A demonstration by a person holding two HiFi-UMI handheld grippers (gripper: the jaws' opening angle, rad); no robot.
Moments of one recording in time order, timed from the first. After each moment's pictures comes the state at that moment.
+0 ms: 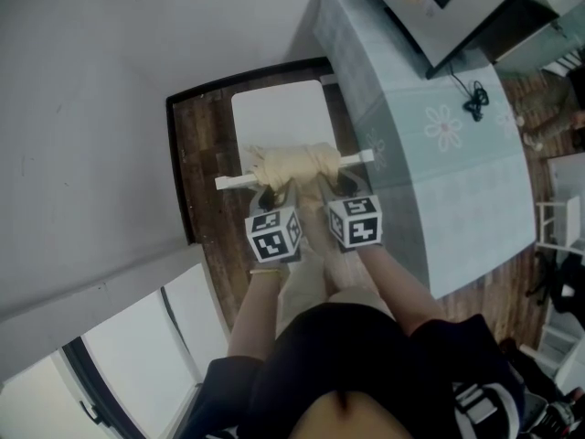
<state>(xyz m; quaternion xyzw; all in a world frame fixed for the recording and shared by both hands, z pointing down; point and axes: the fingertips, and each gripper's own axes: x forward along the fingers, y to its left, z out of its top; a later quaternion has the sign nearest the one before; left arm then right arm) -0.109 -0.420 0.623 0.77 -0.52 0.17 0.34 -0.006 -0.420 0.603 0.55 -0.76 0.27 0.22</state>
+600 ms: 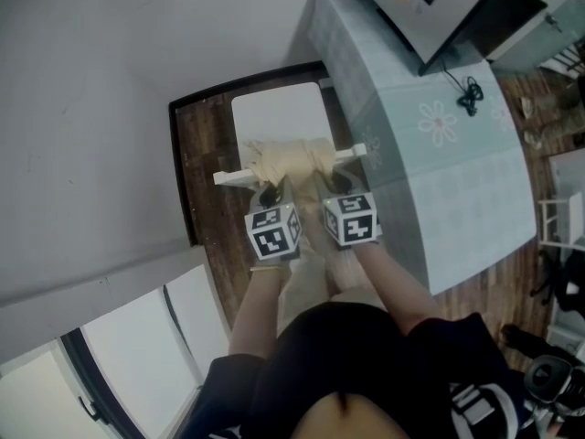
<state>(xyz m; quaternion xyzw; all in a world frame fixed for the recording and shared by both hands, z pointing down) -0.103 -0.410 0.603 0.77 -0.52 0.17 0.31 -0.007 -0.407 0.585 0.55 -0.77 0.26 0.21</state>
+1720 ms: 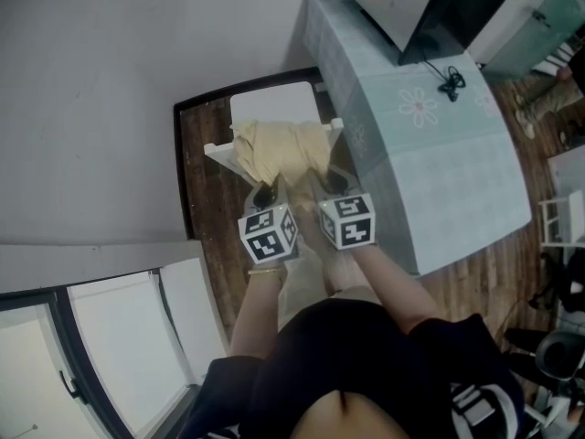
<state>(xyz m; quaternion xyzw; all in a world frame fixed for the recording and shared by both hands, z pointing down) -0.090 -0.320 0.549 0.77 -0.56 0.12 0.28 0.005 -0.316 0.531 0.54 -0.79 0.21 0.17</state>
